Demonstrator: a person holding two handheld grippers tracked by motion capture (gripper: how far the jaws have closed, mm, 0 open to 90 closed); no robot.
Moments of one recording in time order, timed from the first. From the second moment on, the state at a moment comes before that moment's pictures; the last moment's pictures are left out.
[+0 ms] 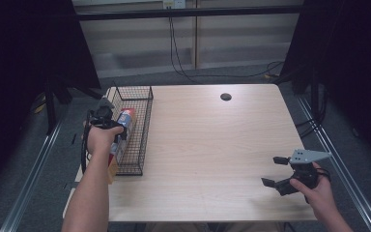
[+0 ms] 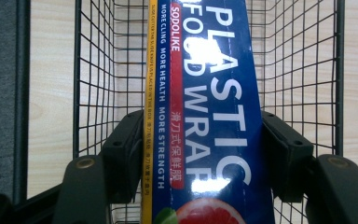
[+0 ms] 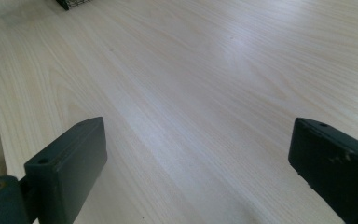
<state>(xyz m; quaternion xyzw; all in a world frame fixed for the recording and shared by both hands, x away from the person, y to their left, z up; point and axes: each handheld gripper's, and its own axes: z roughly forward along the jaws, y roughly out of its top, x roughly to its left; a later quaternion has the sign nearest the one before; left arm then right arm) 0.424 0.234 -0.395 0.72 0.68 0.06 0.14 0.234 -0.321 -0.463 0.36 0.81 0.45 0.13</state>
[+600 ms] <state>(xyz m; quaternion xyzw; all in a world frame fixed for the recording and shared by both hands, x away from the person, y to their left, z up) 0.418 0.245 -0.371 0.72 0.67 0.07 0.17 0.233 -0.320 -0.462 0.36 0.81 0.45 0.13</state>
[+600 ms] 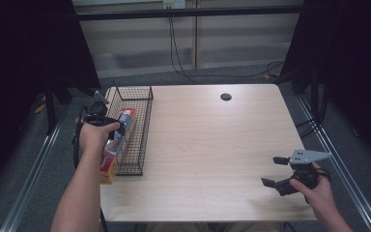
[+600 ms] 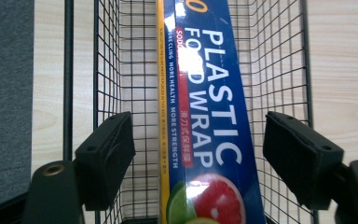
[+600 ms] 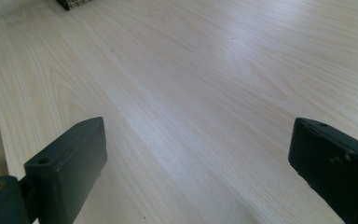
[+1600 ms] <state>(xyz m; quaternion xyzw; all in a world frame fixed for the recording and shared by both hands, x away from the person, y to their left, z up) 0.405 0.202 -0.343 0.78 0.57 0.03 0.25 0.233 -0.319 -0.463 0.36 0.81 0.45 0.12</state>
